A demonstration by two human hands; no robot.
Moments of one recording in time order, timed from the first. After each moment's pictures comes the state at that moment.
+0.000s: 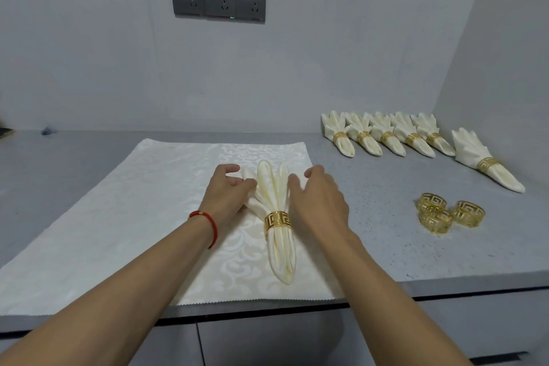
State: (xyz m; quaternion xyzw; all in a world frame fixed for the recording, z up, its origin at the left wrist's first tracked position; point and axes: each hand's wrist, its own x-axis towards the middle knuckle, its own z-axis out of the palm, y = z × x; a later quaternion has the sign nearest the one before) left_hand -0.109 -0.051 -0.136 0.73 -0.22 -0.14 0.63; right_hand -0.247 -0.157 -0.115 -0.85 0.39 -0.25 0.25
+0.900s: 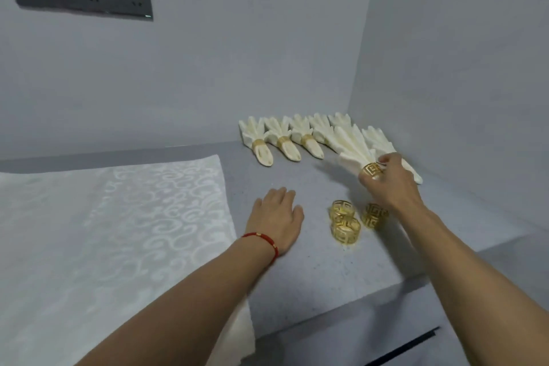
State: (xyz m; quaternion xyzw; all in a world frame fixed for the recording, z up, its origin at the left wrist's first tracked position) left_hand -0.234 -0.262 -0.158 0.79 -0.58 -0.02 0.21; right_hand -0.416 -0.422 -0.102 -0.75 0.54 -0.31 0.20
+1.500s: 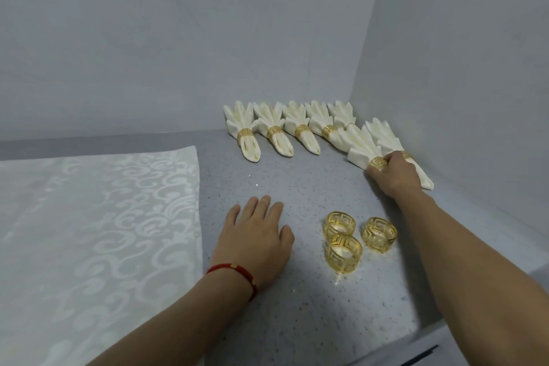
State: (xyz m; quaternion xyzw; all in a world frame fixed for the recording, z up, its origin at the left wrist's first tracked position) left_hand -0.234 -0.277 -0.171 0.82 -0.56 -0.02 0.13; right_hand -0.396 -0.590 -0.152 -0.75 0.60 -0.25 0.15
